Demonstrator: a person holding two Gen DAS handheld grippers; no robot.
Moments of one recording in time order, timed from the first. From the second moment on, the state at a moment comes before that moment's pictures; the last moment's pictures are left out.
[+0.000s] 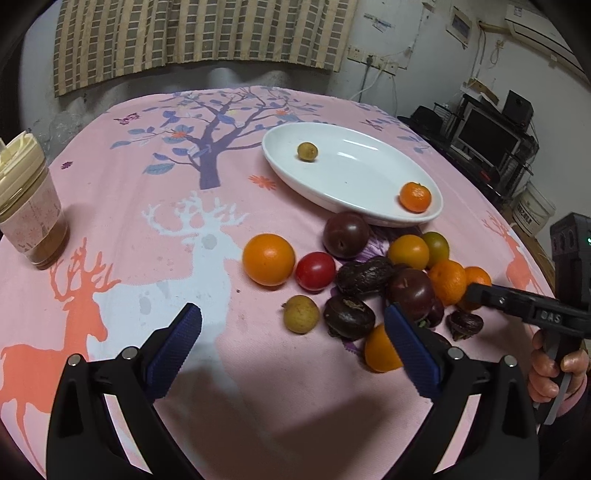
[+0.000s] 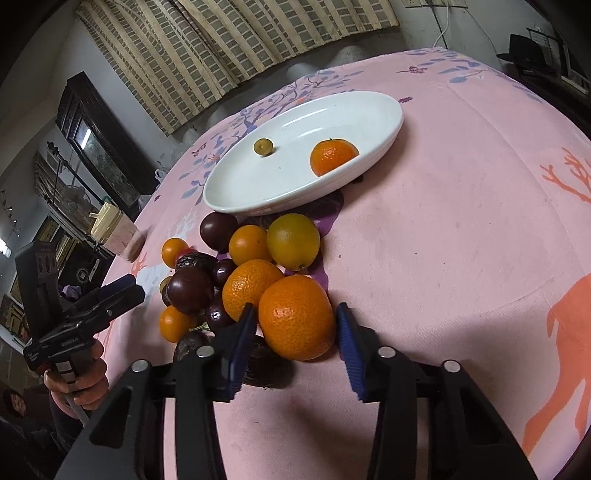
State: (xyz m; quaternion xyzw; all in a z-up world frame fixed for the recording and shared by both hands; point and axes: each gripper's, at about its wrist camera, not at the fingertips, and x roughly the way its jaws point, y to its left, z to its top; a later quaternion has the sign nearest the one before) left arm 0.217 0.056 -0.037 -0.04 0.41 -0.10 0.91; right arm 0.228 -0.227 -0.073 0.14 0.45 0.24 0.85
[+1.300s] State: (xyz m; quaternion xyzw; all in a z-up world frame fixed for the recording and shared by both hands) left arm 0.206 0.007 -0.054 0.00 0.45 -0.24 0.86; right arm 0.226 -0.230 -0.073 0.15 0.45 0.24 0.85
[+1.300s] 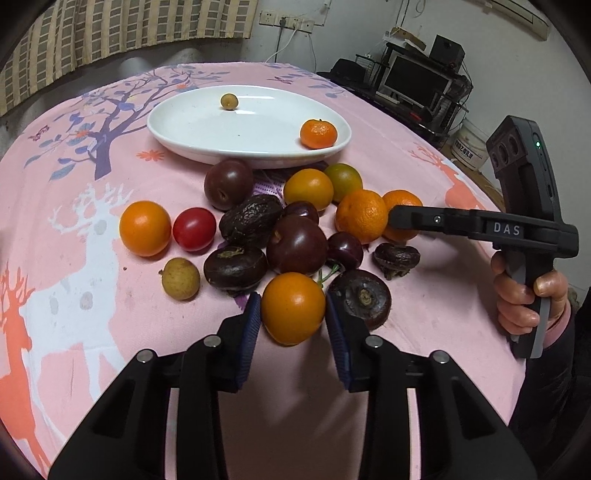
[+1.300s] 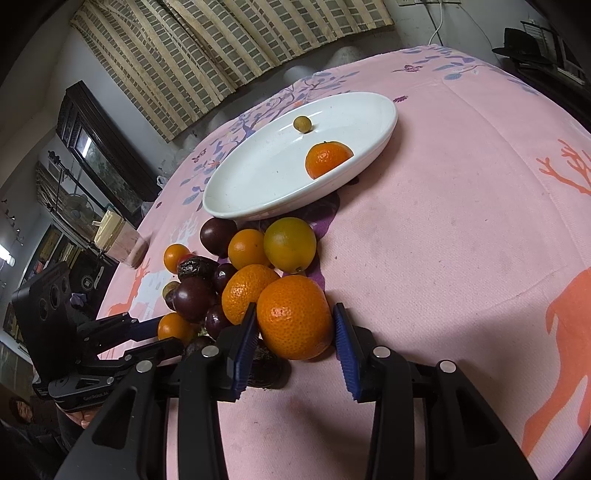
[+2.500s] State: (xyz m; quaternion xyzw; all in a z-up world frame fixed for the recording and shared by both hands) left arm 0.358 0.010 -0.001 -0.03 0.39 -0.11 0.91; right arm 0.309 -0.164 -0.018 0.03 0.35 0.21 0.91
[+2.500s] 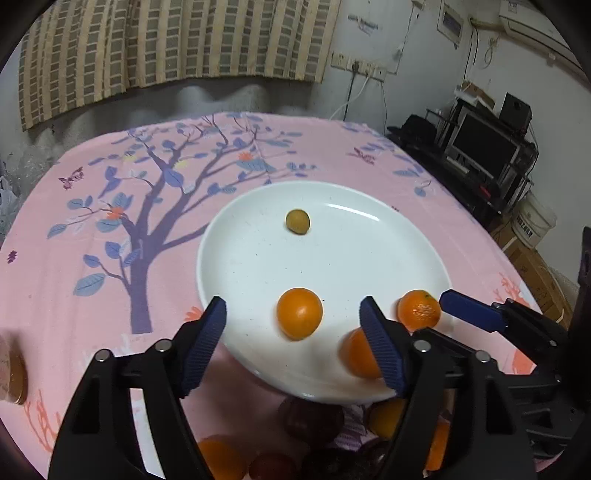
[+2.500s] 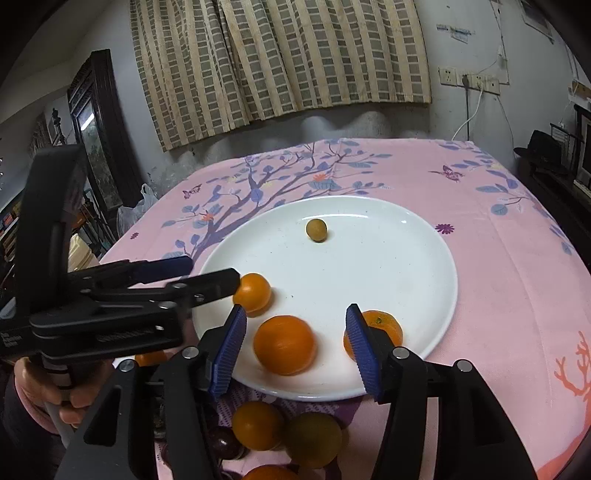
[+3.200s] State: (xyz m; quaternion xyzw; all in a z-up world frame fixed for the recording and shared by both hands) left arm 0.271 0.113 -0.020 -0.11 0.39 -0.01 0.91; right arm 0.250 -0.196 -0.038 0.07 0.40 0.25 0.88
